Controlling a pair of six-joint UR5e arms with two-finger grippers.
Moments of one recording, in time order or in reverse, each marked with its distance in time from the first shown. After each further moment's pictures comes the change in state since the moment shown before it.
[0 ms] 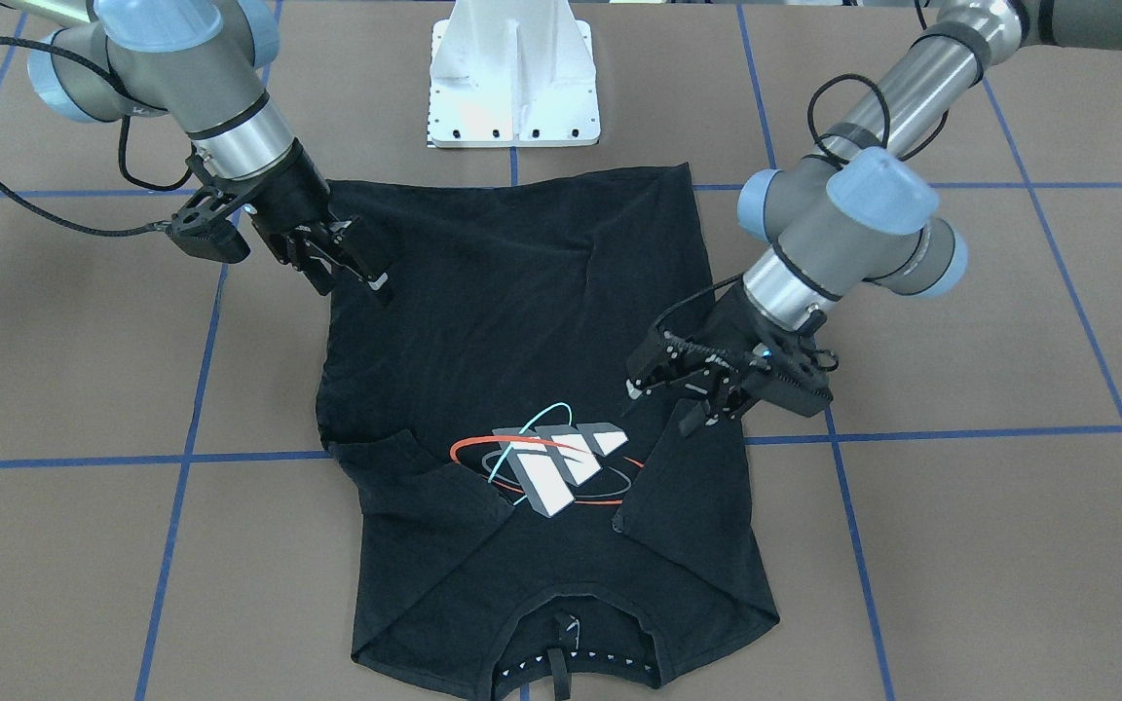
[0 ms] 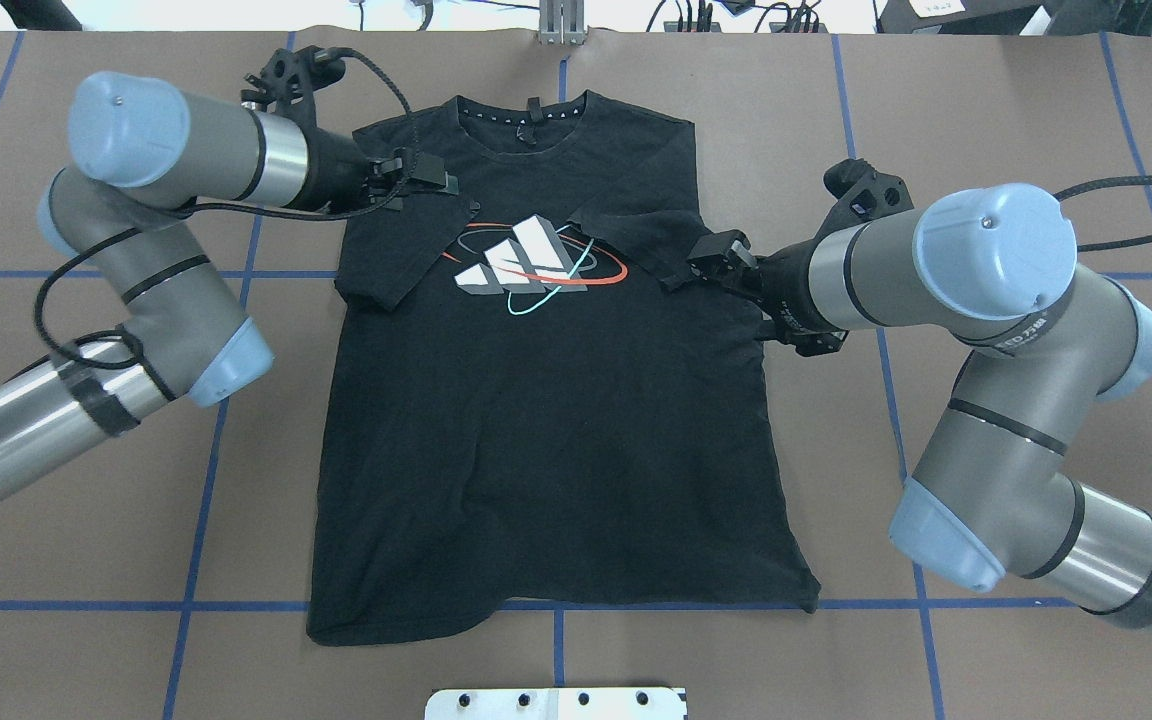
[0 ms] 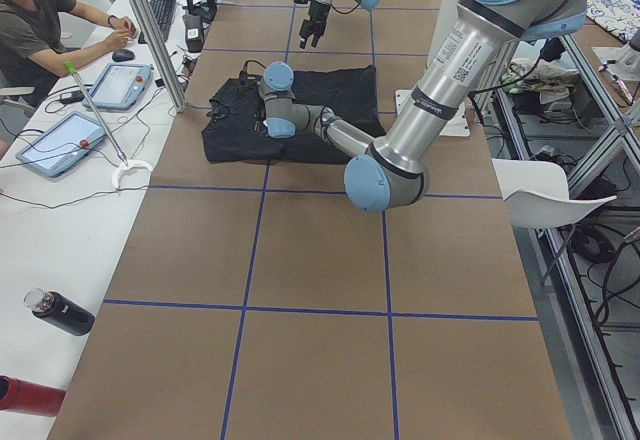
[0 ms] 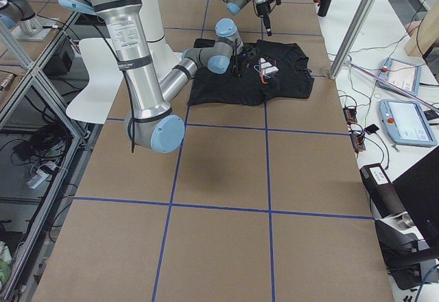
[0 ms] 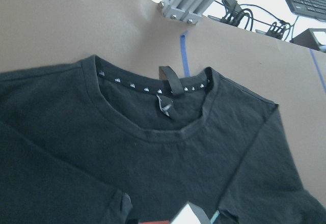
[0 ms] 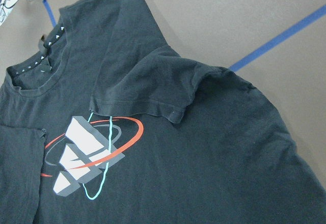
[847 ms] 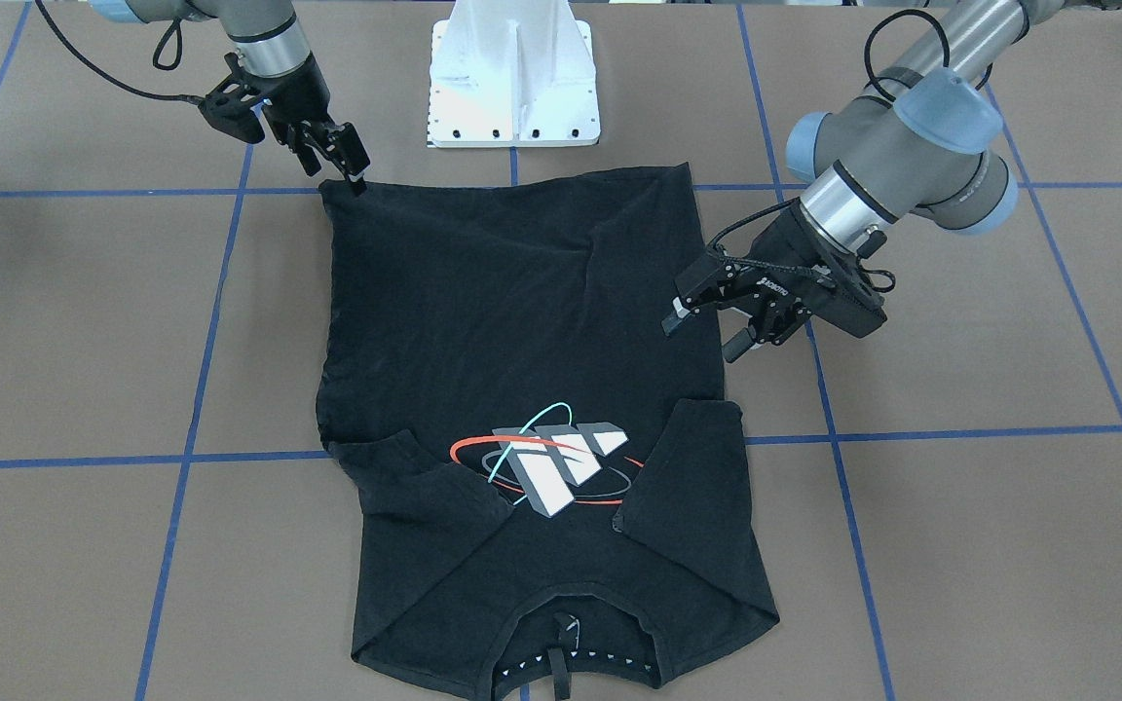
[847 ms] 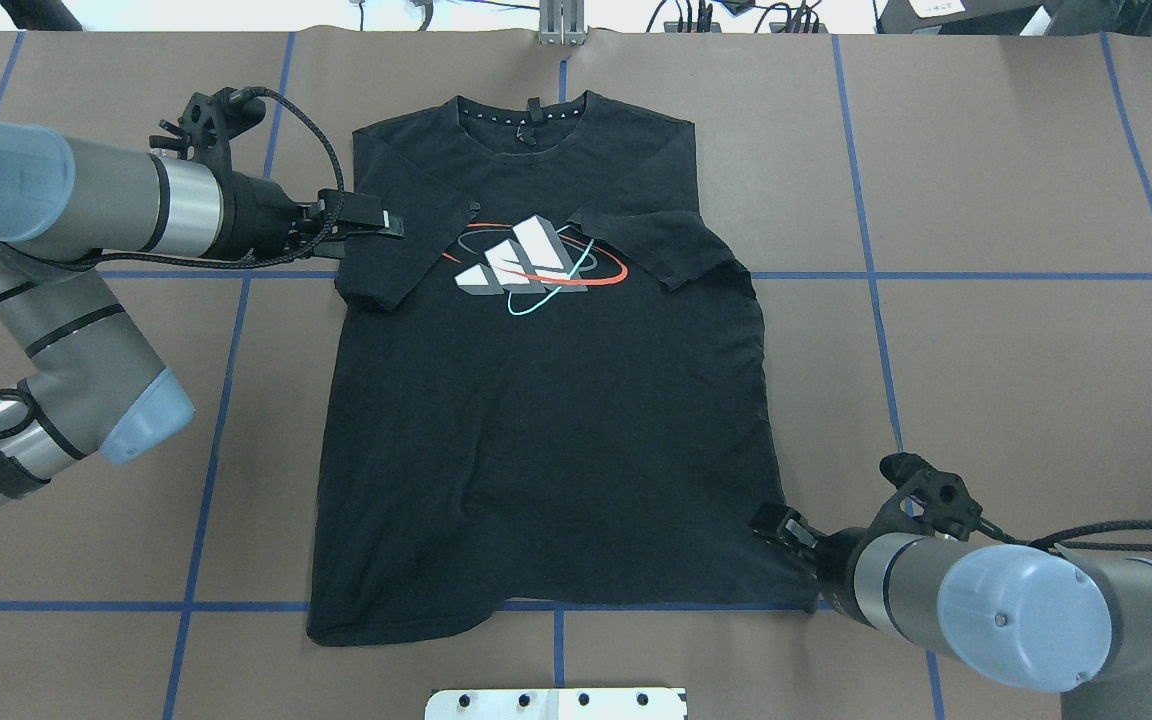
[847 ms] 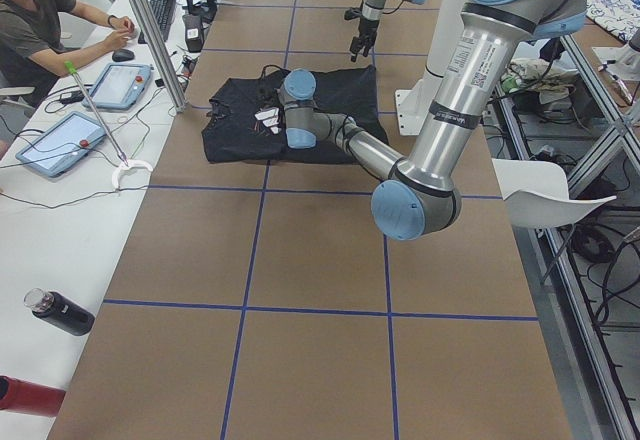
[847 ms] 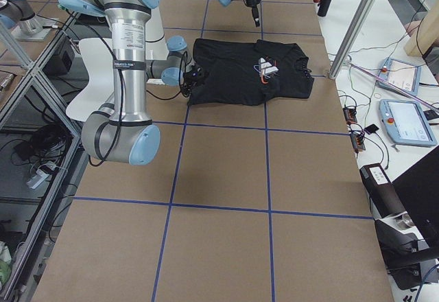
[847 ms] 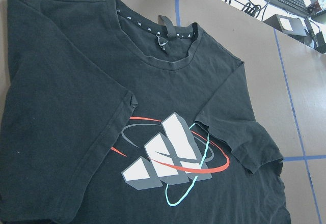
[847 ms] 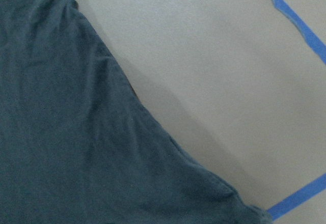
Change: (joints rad) left arm 0.004 0.128 -0.138 0.002 -0.024 -0.056; right arm -0.460 -0.364 0.242 -0.061 -0.334 0.278
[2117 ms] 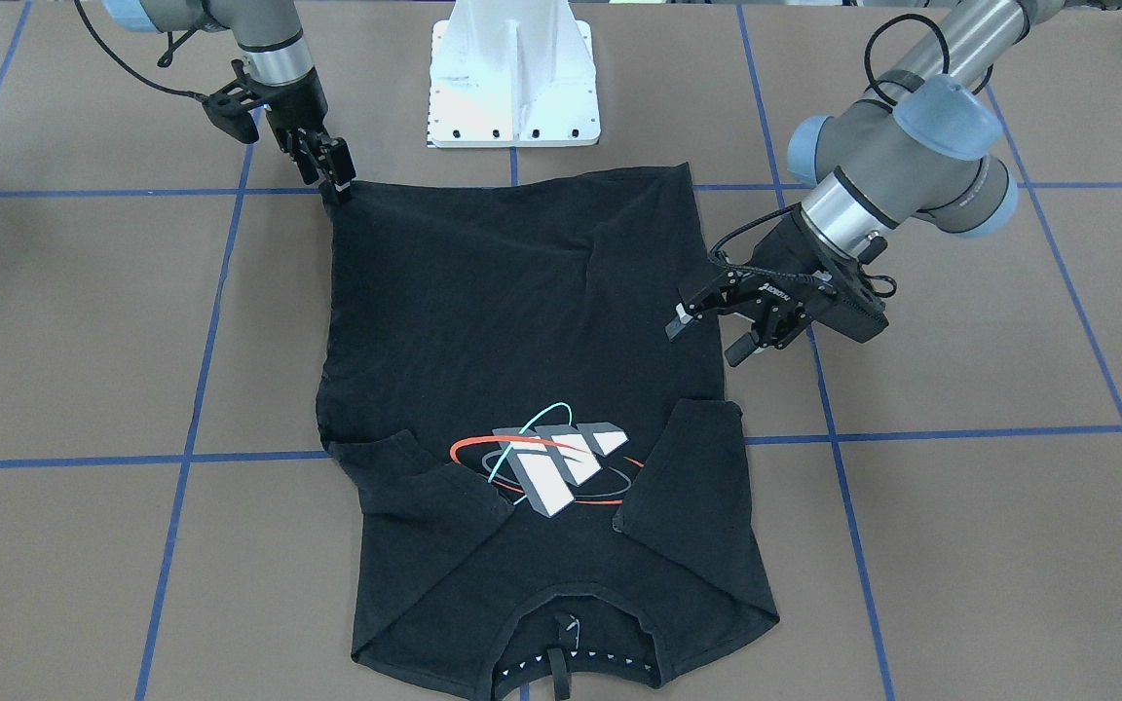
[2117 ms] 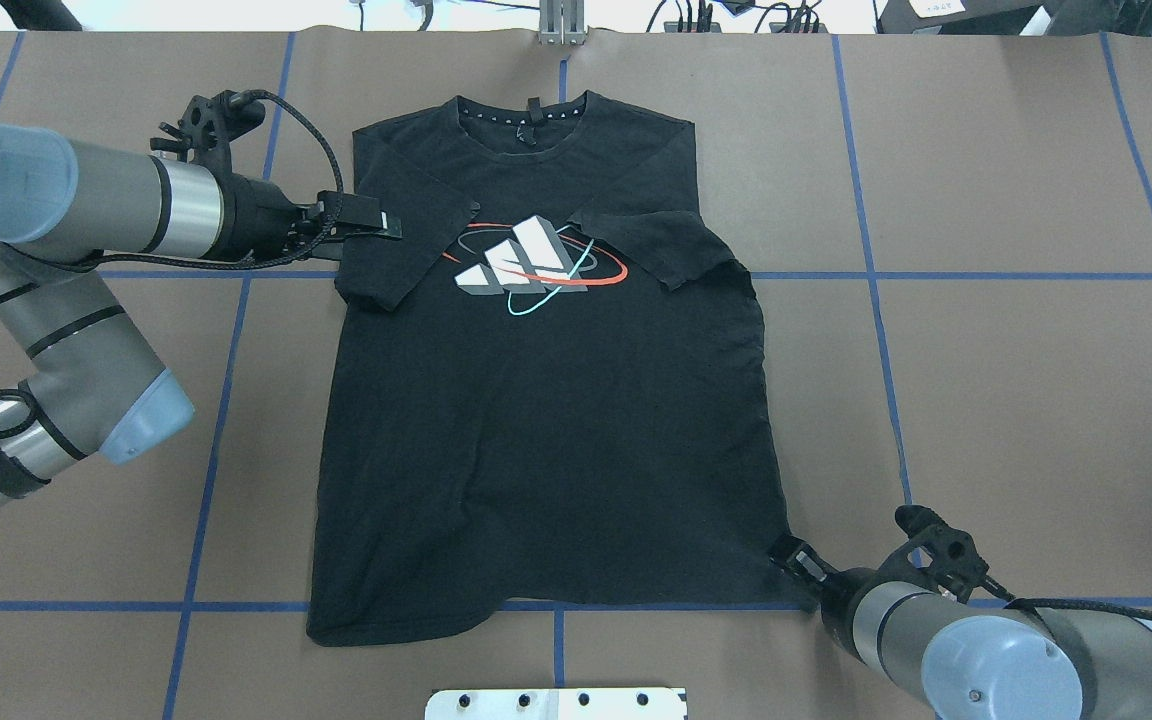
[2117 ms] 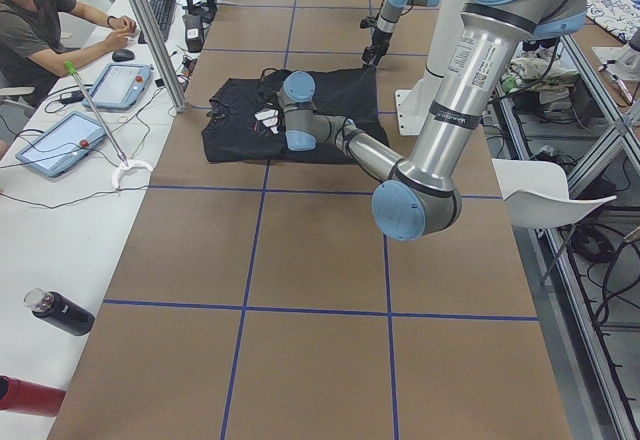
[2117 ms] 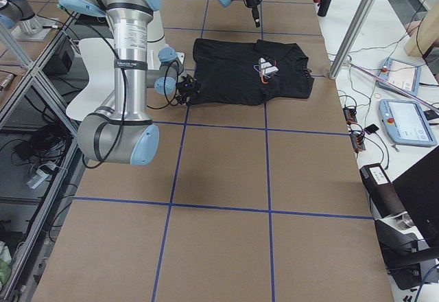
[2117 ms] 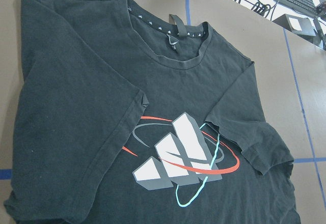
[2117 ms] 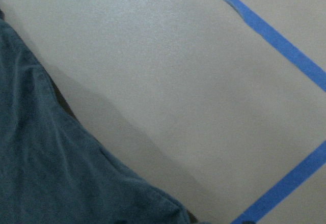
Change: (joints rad) left arm 0.001 0.001 0.011 0.000 0.003 0.002; right arm -0.090 -0.031 -0.070 0.041 -0.129 0.169
